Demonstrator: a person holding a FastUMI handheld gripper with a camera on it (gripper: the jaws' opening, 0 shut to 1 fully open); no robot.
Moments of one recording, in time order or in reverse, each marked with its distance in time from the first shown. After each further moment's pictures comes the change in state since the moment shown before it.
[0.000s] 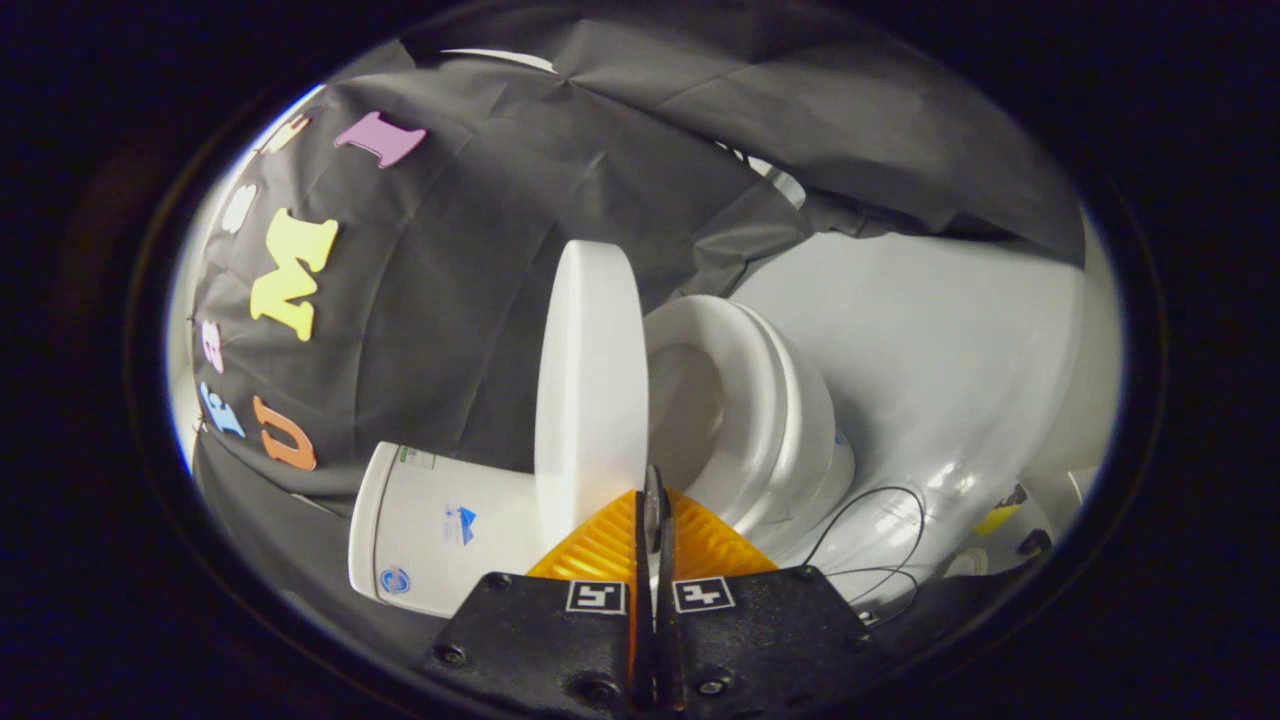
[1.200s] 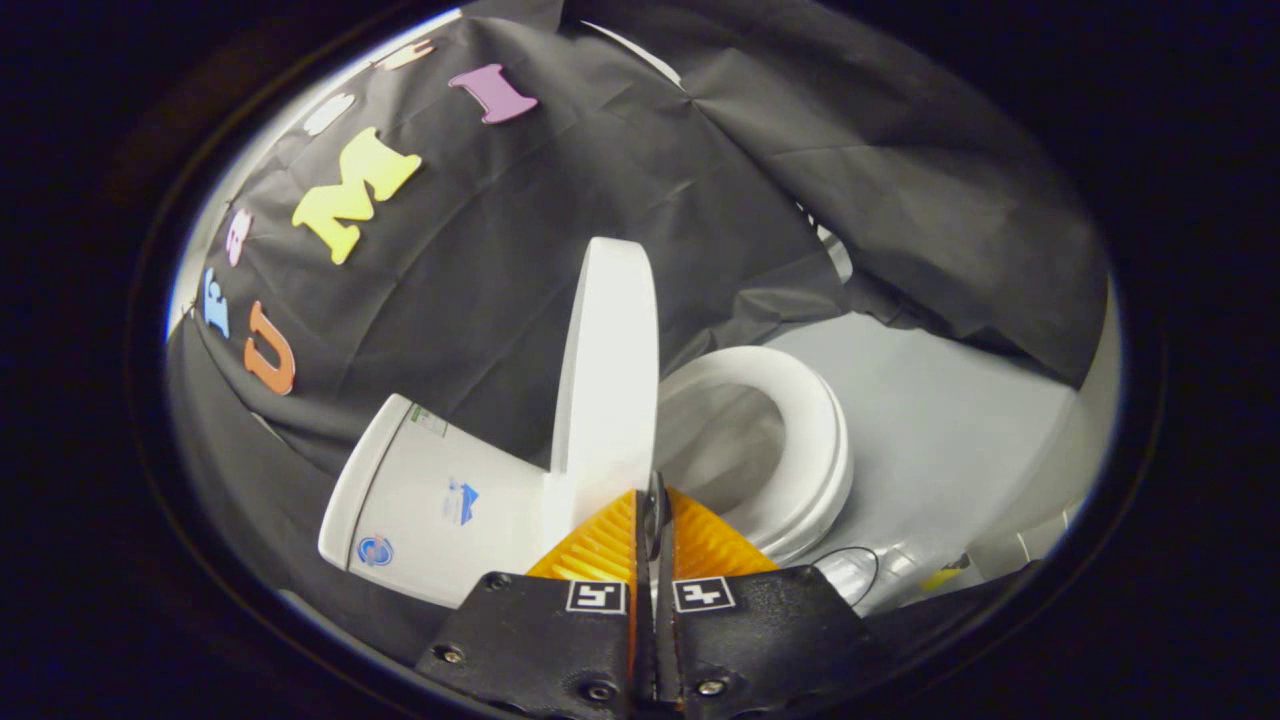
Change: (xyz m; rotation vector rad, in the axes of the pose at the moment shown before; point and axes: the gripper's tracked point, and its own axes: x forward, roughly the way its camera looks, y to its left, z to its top) arm -0.023 0.080 -0.009 -0.298 -0.082 -0.069
